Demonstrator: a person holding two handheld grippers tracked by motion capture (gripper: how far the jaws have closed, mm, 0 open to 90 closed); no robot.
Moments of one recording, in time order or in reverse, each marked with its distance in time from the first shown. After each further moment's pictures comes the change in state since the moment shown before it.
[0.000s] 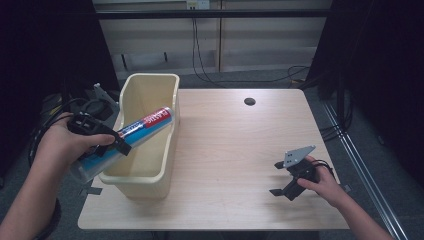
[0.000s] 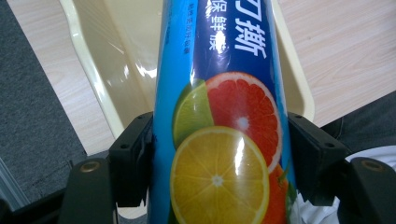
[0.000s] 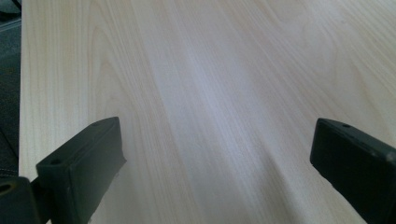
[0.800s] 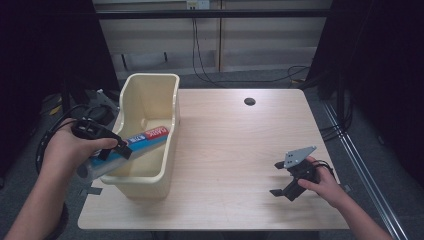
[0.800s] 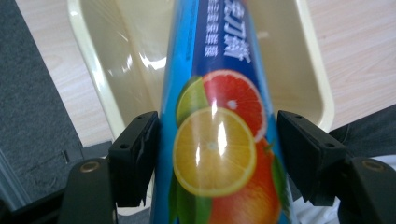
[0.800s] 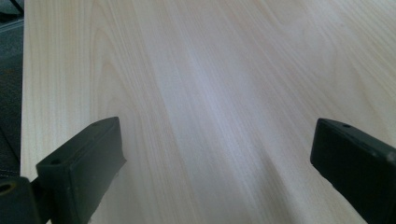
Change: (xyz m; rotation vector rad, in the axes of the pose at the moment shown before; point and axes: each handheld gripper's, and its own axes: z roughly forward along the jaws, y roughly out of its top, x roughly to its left) left arm 0.003 -0.002 0.020 0.054 0.017 -0.054; right arm 0.002 -0.001 0.000 -0.010 0.006 -0.004
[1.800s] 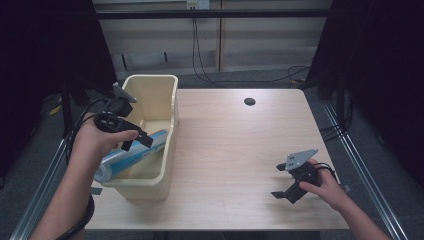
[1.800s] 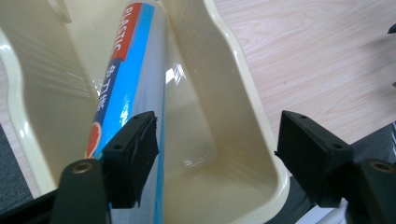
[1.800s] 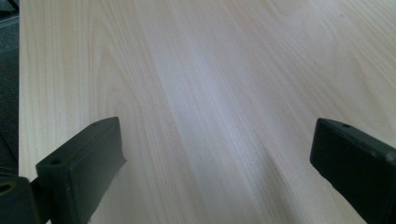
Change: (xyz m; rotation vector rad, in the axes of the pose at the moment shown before) left arm -0.021 0.027 0.007 -0.152 -0.081 0.010; right arm 0.004 -0.006 -0.002 0.006 -0.022 0.005
